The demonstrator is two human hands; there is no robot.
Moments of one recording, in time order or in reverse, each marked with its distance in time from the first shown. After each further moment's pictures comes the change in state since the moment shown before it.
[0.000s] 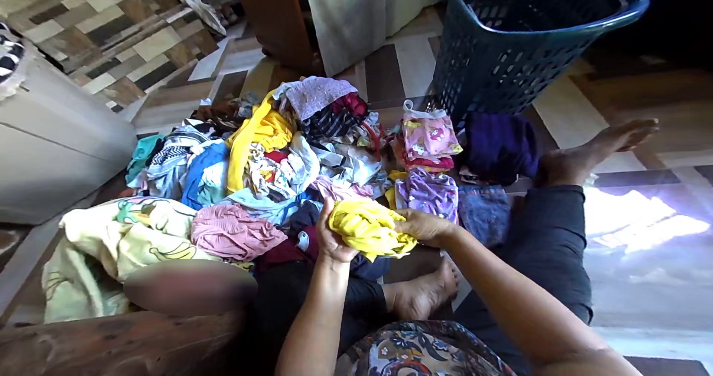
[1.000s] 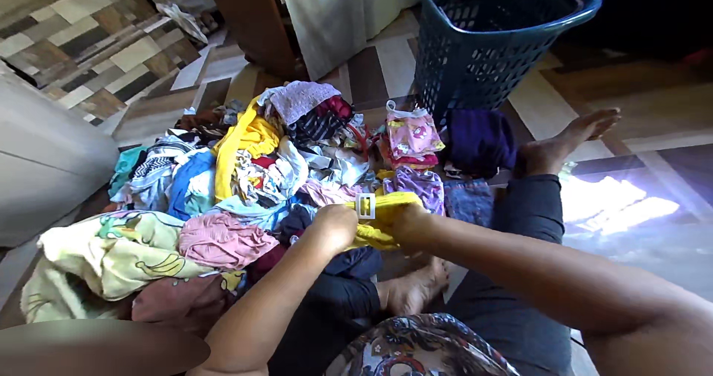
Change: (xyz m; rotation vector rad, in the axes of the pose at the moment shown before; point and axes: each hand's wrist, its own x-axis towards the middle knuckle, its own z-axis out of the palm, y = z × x) left_hand 0.032 0.021 0.095 2.599 -0.438 -0.929; right_hand -0.024 -0.078 0.056 -1.630 -0.304 0.567
